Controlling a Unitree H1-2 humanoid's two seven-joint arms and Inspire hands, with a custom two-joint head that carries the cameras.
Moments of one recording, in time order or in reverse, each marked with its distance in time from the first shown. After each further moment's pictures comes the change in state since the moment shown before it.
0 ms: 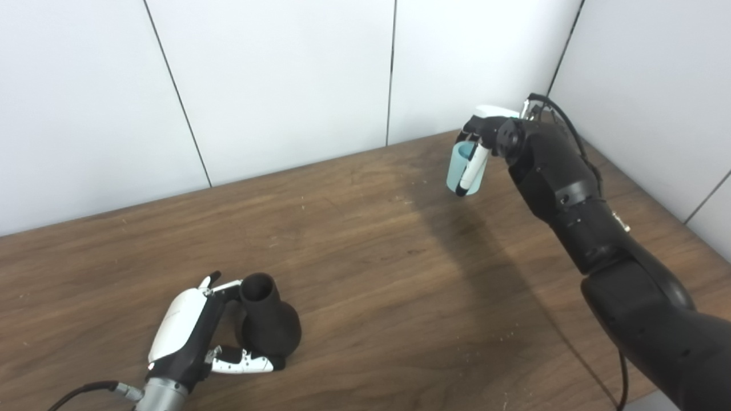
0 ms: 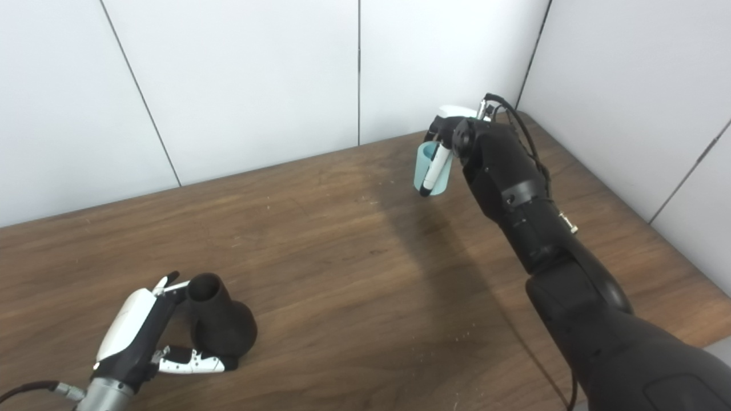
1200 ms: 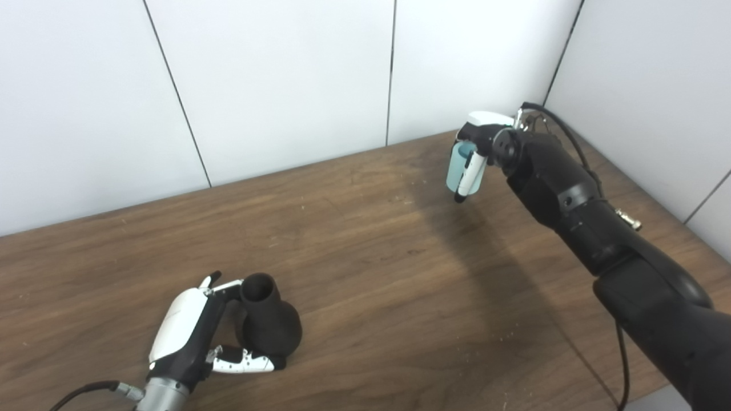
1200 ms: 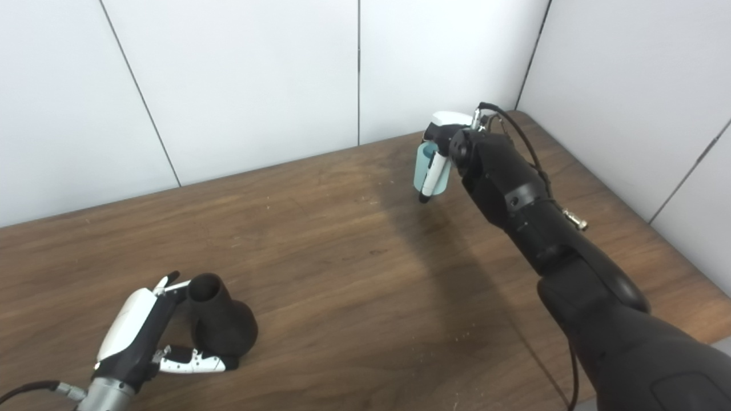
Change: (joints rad) left arm 0.001 -0.004 -0.001 -0.006 0.002 0.009 -0.003; right arm 0.002 -0.047 0.131 0.039 0.124 -0.001 -0.101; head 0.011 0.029
